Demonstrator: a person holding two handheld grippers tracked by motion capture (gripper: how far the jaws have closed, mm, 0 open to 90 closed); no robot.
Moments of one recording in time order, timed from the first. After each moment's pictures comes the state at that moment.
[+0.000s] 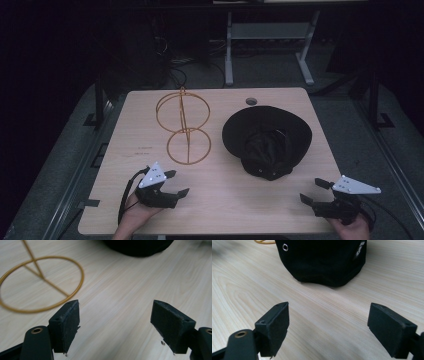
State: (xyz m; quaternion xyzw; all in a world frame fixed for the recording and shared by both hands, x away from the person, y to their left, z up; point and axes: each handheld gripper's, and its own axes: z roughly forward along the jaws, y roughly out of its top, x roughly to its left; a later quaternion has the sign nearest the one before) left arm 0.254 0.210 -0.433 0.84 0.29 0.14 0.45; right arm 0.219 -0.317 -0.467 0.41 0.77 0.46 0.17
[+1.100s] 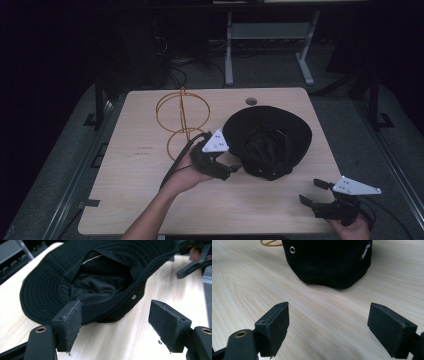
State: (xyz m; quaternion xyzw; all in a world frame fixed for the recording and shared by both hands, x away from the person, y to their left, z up) left arm 0.315 0.064 -0.358 0.88 0.14 0.13 0.43; right arm 0.217 -0.316 -0.467 0.40 0.77 0.47 0.16
